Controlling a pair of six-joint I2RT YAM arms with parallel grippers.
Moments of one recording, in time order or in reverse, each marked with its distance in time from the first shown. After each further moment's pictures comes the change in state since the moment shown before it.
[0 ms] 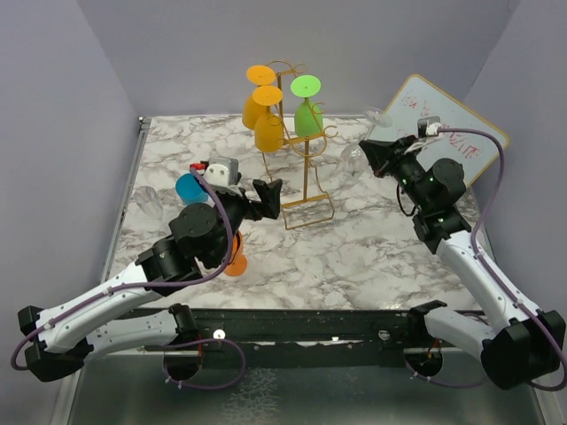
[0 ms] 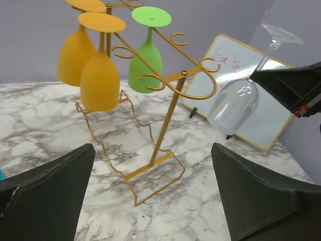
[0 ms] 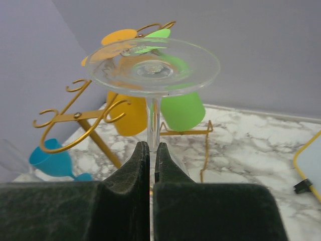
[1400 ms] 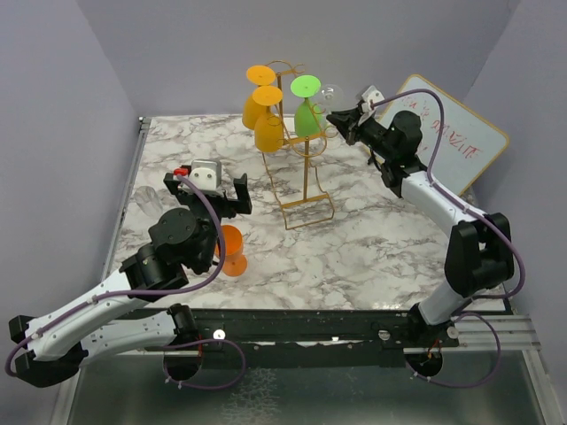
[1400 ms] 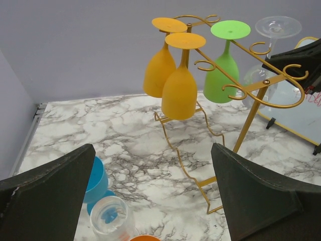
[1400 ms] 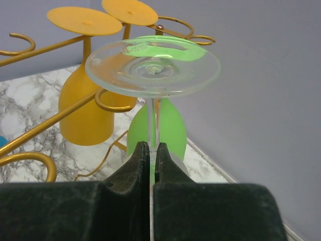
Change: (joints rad) left arm 0.000 -0.093 0.003 -0.058 -0.274 0.303; right arm 0.000 0.603 0.398 0.171 -0.293 -0.531
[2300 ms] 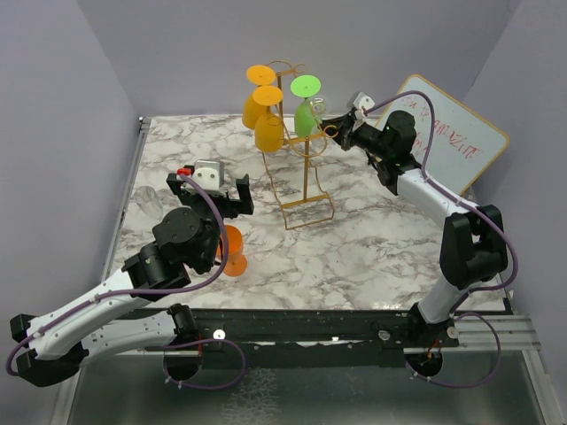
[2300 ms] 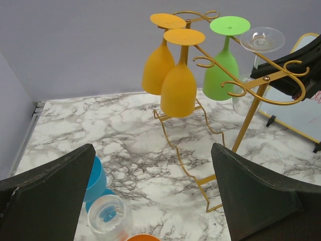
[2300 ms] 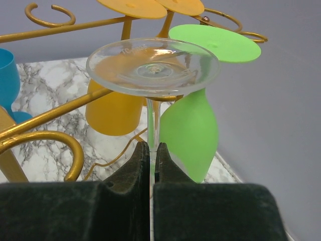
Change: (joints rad) left arm 0.000 0.013 -0.006 -0.002 0.002 -0.013; right arm -0.001 0.068 0.017 0.022 -0.186 -0.037
